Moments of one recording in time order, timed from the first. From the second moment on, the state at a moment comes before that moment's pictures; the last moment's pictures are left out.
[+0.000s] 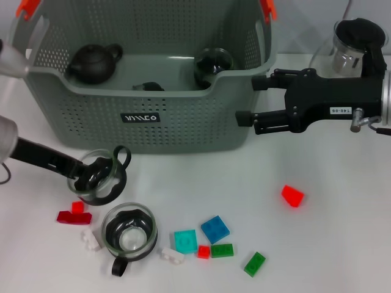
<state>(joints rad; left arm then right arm) -0.58 -2.10 0.77 1.10 2.64 1.57 -2.24 0.56 2.07 -1.07 -0.97 -1.81 -1.42 1.65</state>
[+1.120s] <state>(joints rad) -0.86 -1.99 0.68 1.06 2.21 1.64 -2.25 0.55 2.03 -1.03 -0.90 -1.81 -1.49 1.65</state>
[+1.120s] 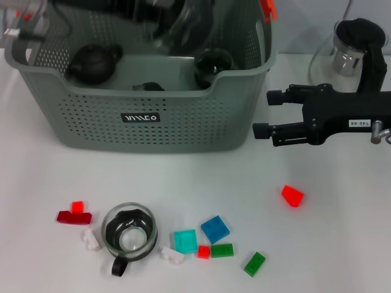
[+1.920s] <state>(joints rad) -0.91 -2.03 0.94 0.94 2.55 1.12 -2.30 0.56 2.04 -1.02 -0.90 -1.81 -1.49 1.68</state>
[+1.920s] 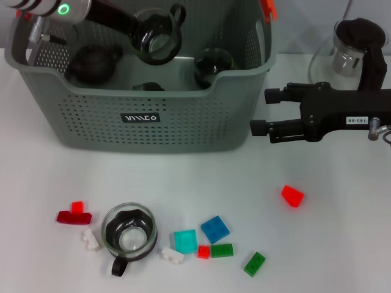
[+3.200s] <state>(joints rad) -0.92 -2.06 1.03 0.88 2.64 1.01 -2.30 0.56 2.04 -1.02 -0.89 -1.82 -1.48 1.68</state>
